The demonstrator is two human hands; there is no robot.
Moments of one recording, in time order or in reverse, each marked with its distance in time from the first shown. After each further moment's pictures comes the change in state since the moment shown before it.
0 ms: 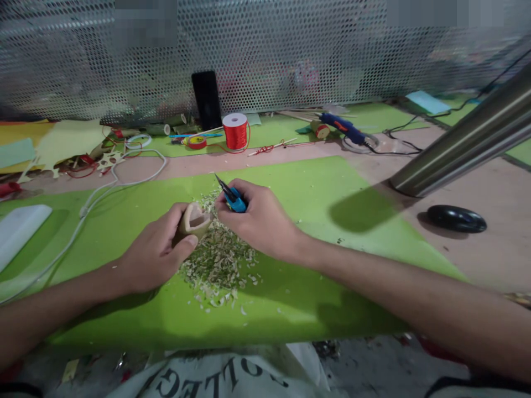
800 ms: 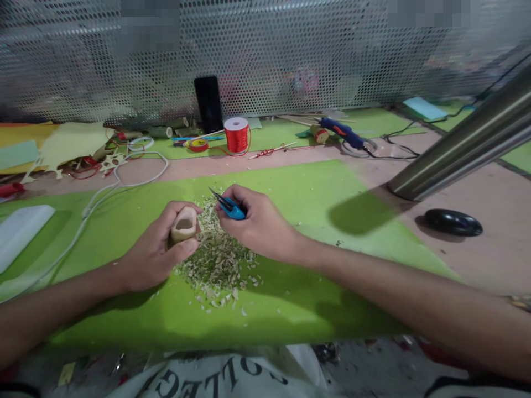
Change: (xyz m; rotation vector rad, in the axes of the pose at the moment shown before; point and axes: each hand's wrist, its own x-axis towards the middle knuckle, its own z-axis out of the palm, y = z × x) left_hand -0.003 -0.011 0.004 -0.338 0.023 0.069; right_hand -0.001 0.006 -0.001 0.005 -0.073 -0.022
